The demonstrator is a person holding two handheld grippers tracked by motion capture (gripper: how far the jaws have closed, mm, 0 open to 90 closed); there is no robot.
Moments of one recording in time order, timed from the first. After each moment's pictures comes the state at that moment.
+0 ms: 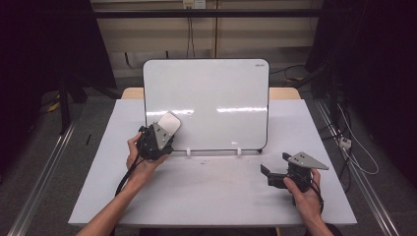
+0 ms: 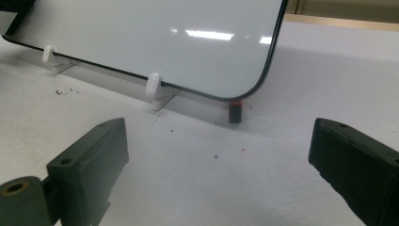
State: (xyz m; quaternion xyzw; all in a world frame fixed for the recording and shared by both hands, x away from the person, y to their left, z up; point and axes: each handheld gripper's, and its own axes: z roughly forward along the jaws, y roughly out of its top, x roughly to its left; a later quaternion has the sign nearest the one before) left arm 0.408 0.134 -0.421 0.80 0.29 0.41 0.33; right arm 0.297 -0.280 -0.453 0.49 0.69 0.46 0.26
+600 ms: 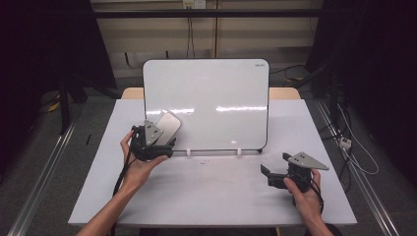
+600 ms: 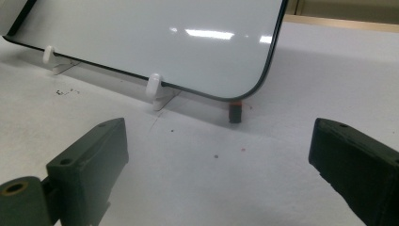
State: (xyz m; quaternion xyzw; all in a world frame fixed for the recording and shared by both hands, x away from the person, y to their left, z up) left arm 0.399 0.149 -0.400 0.79 0.33 0.33 0.40; right arm 0.296 -0.280 -0.452 0.49 0.69 0.46 0.26
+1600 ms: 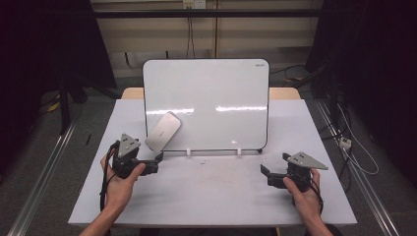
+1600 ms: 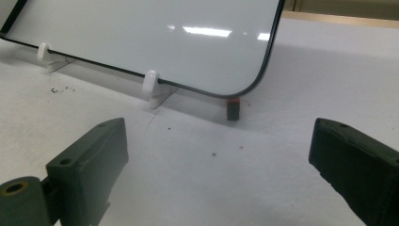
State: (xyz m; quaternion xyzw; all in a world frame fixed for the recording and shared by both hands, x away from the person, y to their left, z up) left arm 0.354 0.194 -0.399 0.77 0.41 0.25 0.43; right arm 0.297 -0.279 -0.454 0.49 0.70 0.45 0.26
